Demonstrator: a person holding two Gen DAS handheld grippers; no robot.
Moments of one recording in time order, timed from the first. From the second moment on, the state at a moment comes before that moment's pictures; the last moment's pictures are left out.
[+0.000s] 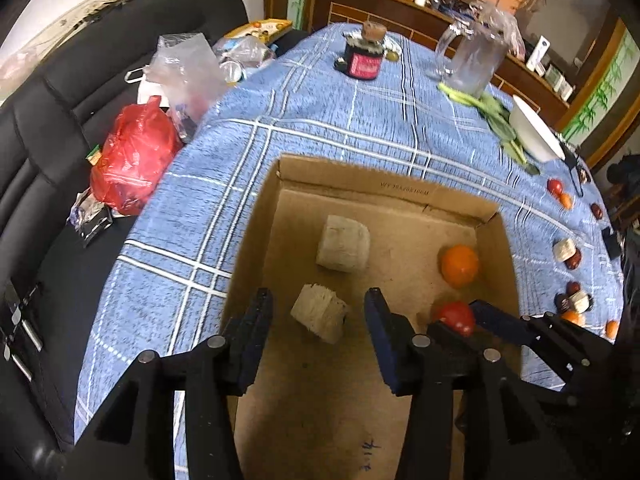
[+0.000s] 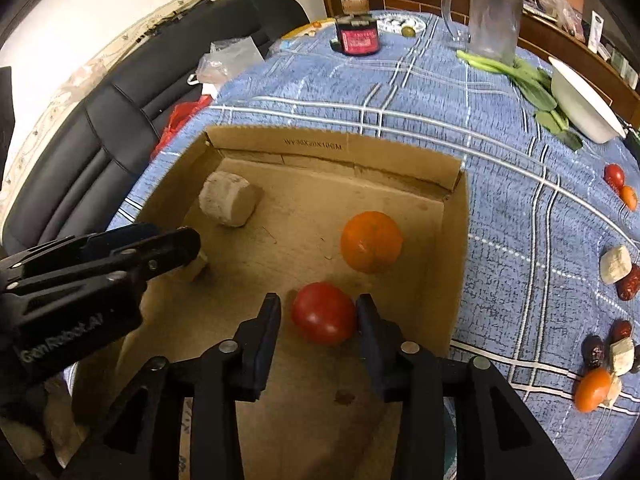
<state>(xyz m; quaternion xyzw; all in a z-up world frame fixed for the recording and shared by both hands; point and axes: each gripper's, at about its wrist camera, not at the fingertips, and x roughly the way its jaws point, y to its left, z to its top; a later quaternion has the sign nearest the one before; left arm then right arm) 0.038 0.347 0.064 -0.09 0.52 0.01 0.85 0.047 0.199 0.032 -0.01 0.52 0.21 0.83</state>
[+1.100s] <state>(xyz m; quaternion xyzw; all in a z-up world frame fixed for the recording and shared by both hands) -0.024 0.156 0.087 -0.03 0.53 -0.07 0.84 -0.088 -0.135 0.022 0.18 0.52 0.00 0.83</state>
